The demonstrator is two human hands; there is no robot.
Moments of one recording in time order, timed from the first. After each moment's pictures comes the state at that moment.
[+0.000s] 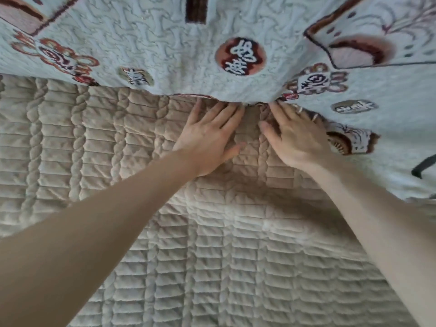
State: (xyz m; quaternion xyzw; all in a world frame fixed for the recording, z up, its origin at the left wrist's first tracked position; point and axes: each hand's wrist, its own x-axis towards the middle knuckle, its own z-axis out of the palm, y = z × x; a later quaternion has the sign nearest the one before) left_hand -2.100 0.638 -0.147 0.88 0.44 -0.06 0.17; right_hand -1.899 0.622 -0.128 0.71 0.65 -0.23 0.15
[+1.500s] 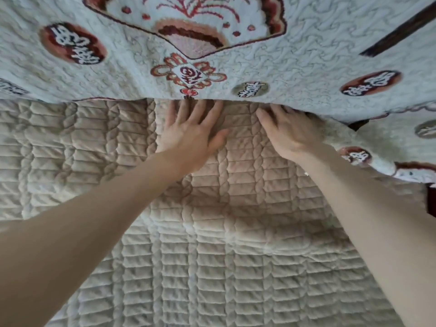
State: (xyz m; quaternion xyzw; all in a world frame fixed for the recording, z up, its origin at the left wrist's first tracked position) left_hand -1.972 0.627 -0.143 0.84 0.51 -0.13 0.16; right_hand -1.766 0.603 -0.123 0.73 0.64 -0.23 0.11
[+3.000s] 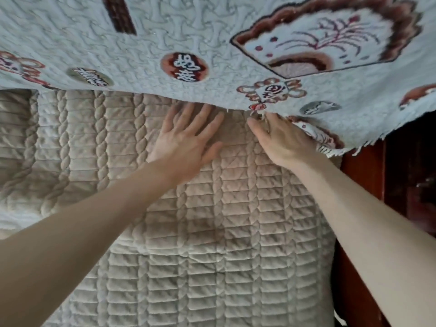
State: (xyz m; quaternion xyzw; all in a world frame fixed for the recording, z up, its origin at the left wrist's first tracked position) left_hand -1.781 0.568 -0.138 0.87 0.46 -0.11 0.13; right_hand -1.571 0.554 -0.118 0.74 0.55 -0.37 0.09
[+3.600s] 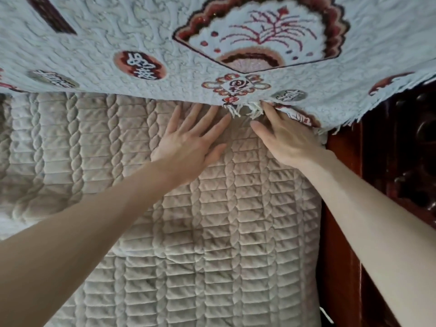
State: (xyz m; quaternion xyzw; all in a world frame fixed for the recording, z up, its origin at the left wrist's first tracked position) left_hand -1.736 0.560 -0.145 0.90 0.41 -0.09 0.14; right_hand -1.515 0.543 -0.131 0.72 0.60 -0.33 0.11
